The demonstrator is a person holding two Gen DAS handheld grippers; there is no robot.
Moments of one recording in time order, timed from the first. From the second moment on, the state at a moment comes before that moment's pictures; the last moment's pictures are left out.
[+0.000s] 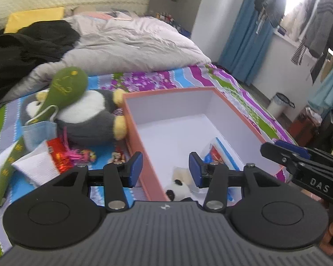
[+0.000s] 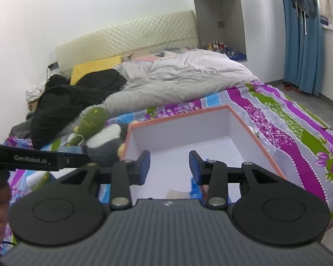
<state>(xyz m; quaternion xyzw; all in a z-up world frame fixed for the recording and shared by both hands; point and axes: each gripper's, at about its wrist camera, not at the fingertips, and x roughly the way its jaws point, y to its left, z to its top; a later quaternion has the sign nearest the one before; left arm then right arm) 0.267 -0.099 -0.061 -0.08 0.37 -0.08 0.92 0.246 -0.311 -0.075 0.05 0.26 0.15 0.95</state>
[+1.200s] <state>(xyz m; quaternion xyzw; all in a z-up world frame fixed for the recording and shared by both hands) 0.146 0.029 -0.118 -0.10 0.37 0.01 0.92 0.149 -0.183 -0.139 0.01 0.30 0.18 0.94</state>
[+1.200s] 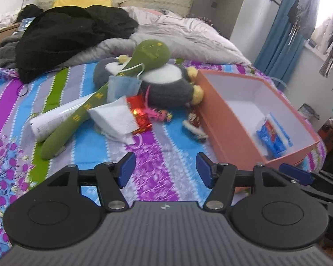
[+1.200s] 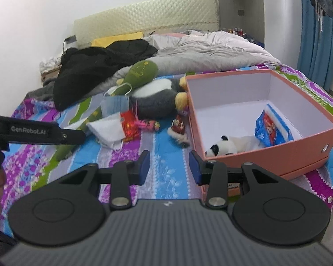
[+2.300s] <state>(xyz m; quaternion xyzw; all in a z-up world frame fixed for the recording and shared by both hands) 0.264 0.130 -0.236 -0.20 0.40 0.10 0.89 0.284 -0.082 -0.228 -0.09 0.32 0.16 0.93</state>
